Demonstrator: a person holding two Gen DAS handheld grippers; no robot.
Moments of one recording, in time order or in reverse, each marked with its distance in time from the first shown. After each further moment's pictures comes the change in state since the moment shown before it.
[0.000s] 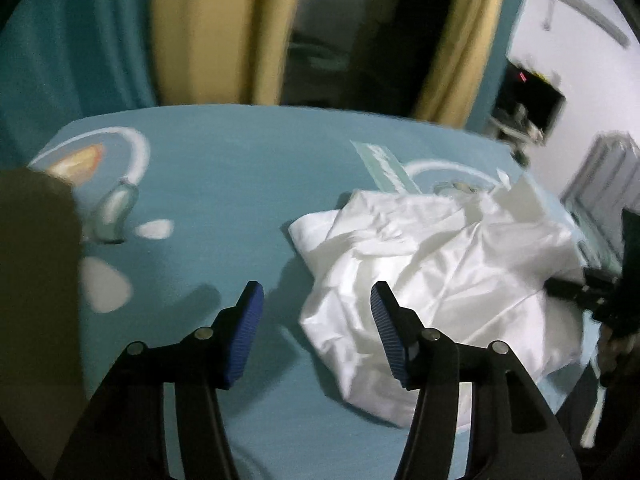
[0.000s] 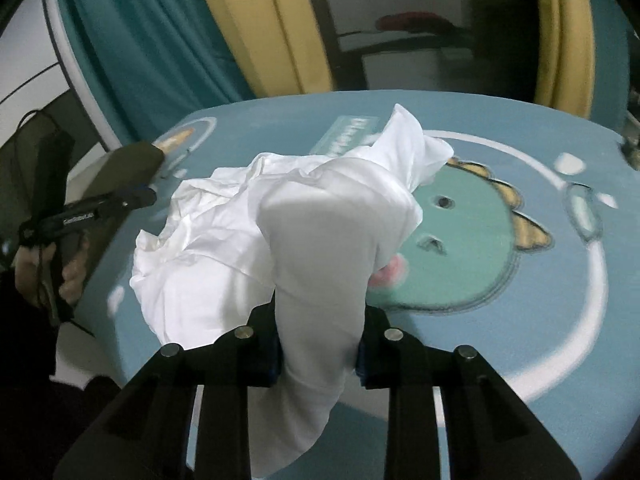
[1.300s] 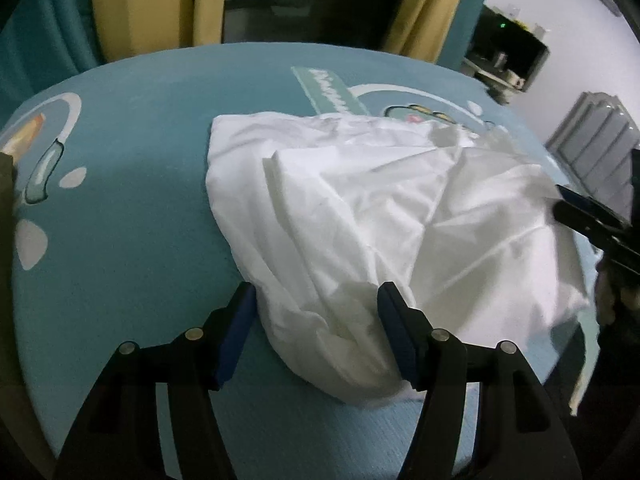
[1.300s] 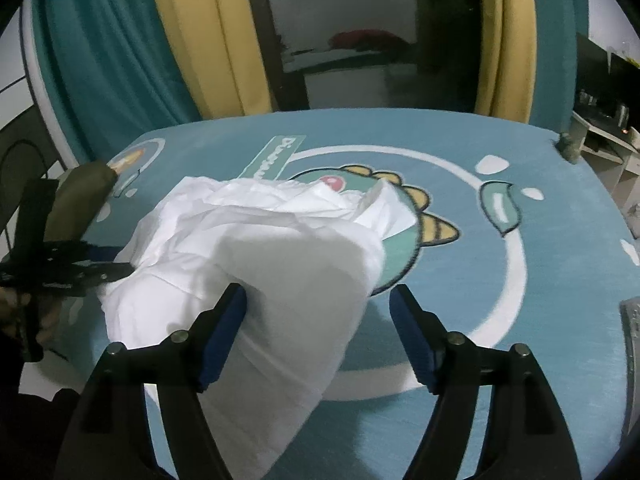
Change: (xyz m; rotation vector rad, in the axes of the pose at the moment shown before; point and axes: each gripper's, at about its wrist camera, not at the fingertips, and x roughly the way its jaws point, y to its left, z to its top) left arm 0.023 -0.036 -0.021 0.027 0.188 -0.097; right arm -0.029 -0.030 -0.005 0.048 -0.083 -0.181
